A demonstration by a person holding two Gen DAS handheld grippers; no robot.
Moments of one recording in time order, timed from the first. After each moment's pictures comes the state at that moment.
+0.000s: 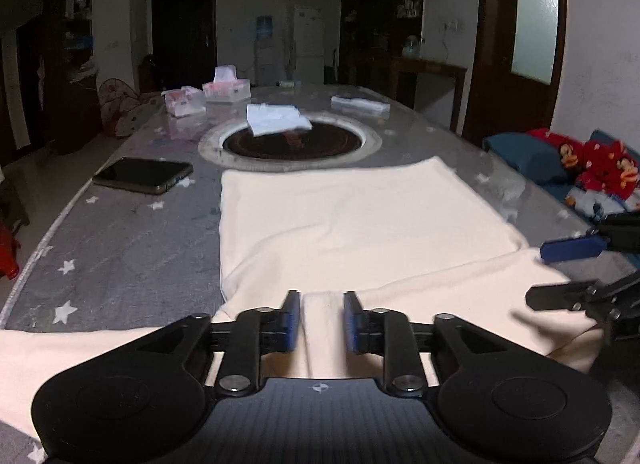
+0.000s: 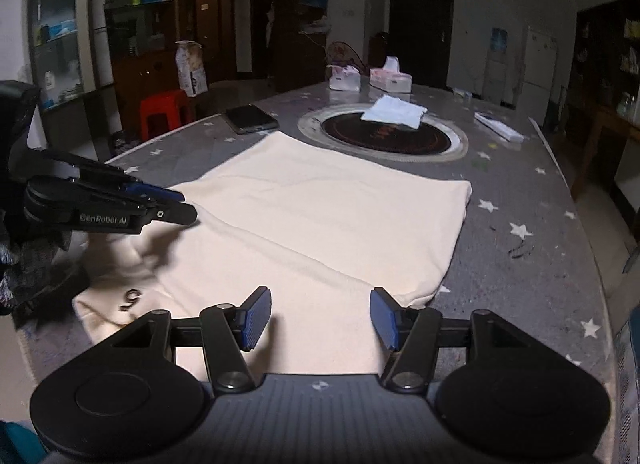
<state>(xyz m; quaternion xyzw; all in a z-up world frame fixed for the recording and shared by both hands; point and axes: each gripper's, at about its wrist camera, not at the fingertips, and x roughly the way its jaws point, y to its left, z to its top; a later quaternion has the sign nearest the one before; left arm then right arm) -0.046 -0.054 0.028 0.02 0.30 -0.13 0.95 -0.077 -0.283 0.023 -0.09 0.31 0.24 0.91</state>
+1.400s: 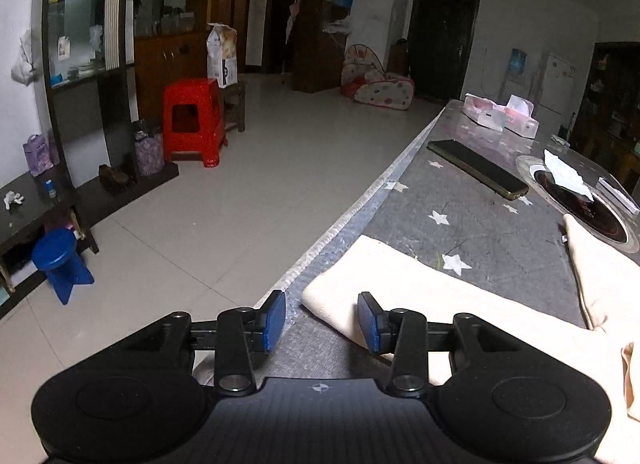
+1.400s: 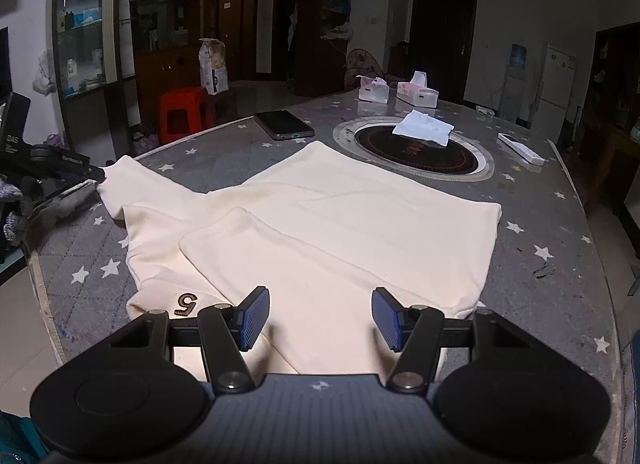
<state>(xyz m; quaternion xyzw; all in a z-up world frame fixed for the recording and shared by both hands) -0.091 0.142 0.018 -0.13 0.31 0.22 0.92 -0.097 -0.256 0.034 -0.11 0.30 0.27 0.91</state>
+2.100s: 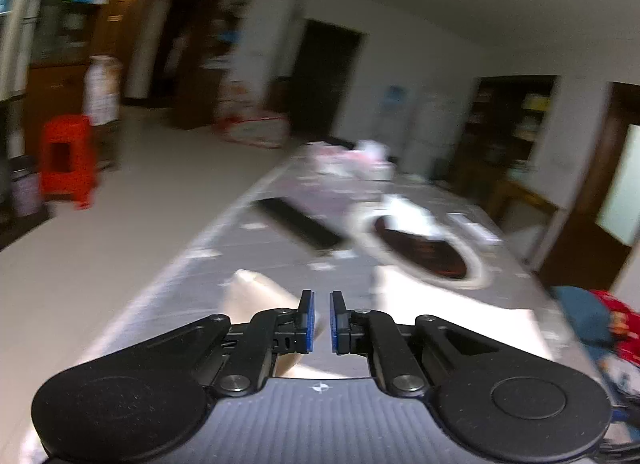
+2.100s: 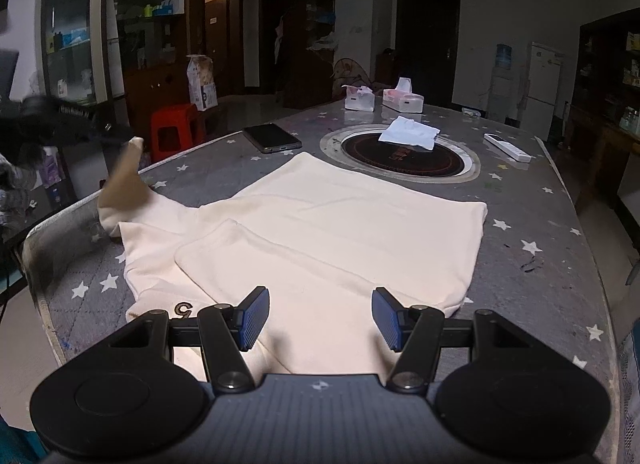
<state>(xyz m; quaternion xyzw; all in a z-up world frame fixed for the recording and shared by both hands) -0.081 0.055 0.089 -0.15 0.22 0.01 0.96 -0.102 -0.269 0.038 -0.08 0.29 0.25 0.92</state>
